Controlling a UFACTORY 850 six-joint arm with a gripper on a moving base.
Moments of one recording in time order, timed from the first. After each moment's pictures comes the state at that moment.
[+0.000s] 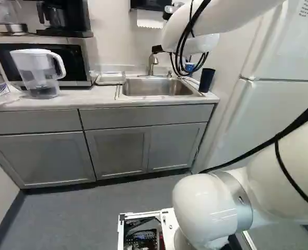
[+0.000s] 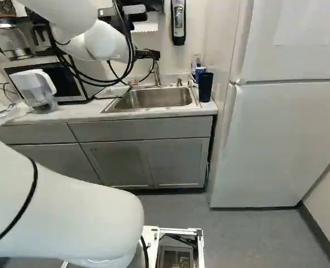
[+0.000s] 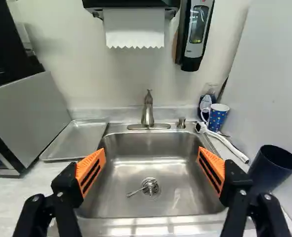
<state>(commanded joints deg) 1.6 18.0 -46.0 0.0 13.9 0.0</state>
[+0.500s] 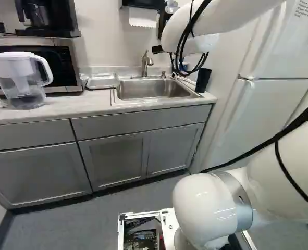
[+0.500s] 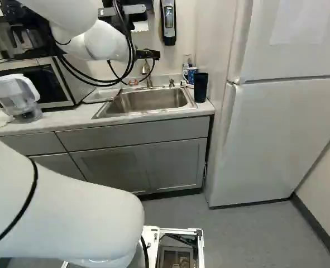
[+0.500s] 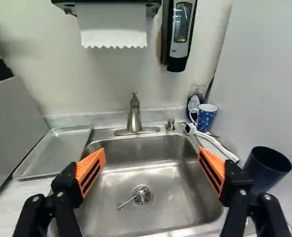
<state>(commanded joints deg) 1.6 18.0 -46.0 0.0 13.9 0.0</state>
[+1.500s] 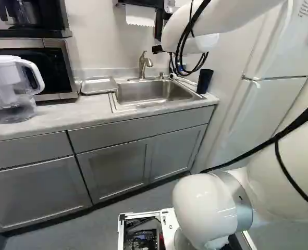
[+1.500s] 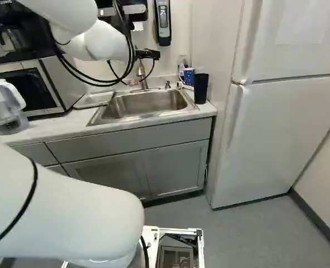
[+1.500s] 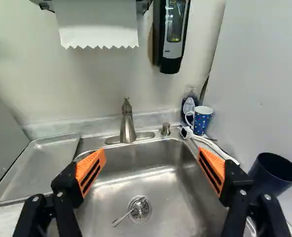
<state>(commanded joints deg) 1.6 18.0 -46.0 0.0 13.9 0.0</state>
